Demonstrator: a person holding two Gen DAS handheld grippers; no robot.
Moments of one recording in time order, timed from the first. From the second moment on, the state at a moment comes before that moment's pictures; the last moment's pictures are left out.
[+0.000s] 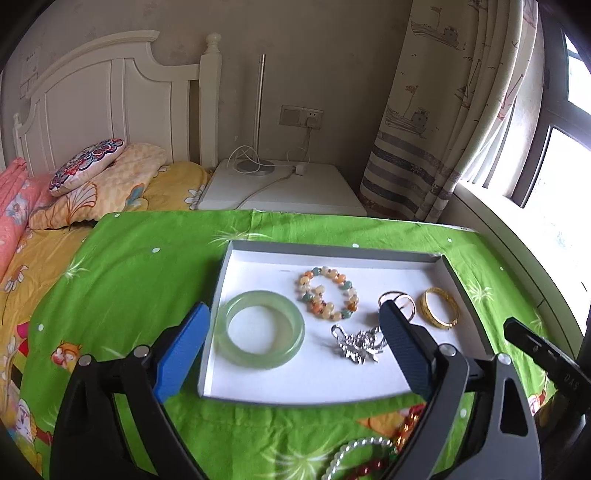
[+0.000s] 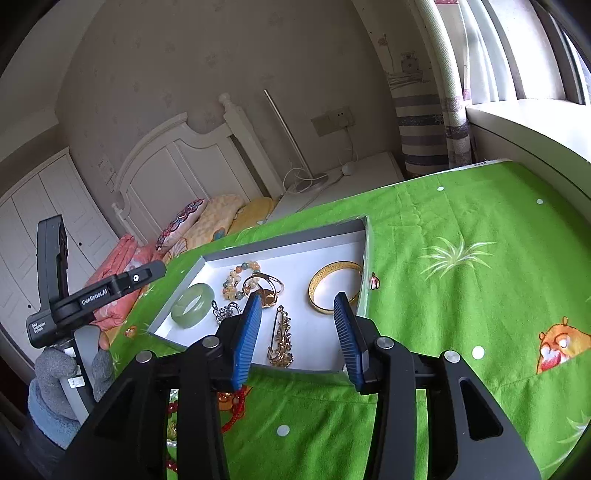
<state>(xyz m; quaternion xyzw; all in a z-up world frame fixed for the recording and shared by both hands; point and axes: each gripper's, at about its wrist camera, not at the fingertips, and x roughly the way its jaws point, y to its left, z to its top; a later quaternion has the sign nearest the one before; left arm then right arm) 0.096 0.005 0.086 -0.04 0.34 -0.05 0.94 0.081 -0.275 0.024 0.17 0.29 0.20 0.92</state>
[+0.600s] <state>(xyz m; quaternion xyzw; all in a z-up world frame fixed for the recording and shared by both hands) -0.083 0.062 0.037 -0.06 0.35 -0.04 0.94 0.034 -0.266 0.012 0.15 0.32 0.22 0.91</state>
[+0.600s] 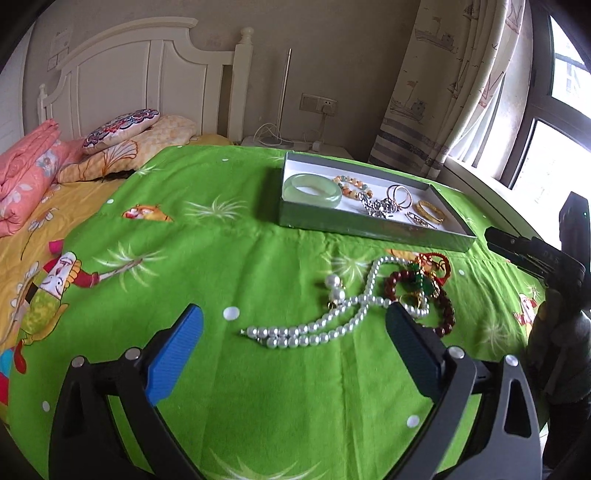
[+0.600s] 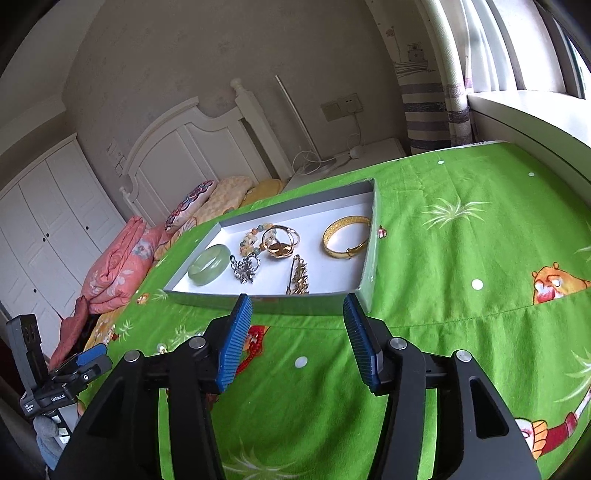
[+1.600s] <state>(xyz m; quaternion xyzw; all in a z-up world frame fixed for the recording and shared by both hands) -0.083 0.086 0.034 -0.15 0.33 -0.08 0.93 -0.016 -0.135 -0.012 -0.15 0.40 0.24 0.87</state>
